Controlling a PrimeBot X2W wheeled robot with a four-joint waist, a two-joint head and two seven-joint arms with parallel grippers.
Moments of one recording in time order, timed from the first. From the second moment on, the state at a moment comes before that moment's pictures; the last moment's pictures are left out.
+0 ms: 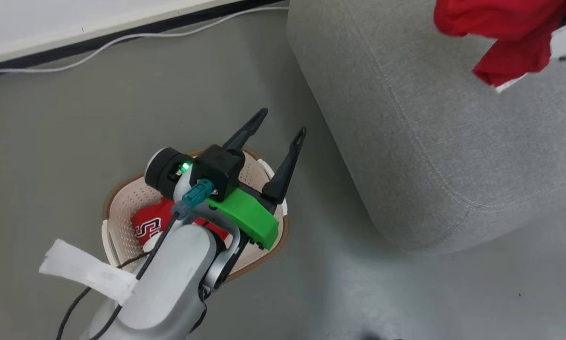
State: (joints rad) left arm -0.52 0.12 -0.74 0.13 -0.46 0.02 -0.13; right arm -0.76 -0.39 0.20 0.42 0.44 0.00 -0.23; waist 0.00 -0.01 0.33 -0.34
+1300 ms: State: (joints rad) left arm -0.64 0.18 -0.74 -0.01 -0.36 0.03 -0.07; right arm -0.97 -0.40 0.04 0.81 0.48 -0.10 -0.24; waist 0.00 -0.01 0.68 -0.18
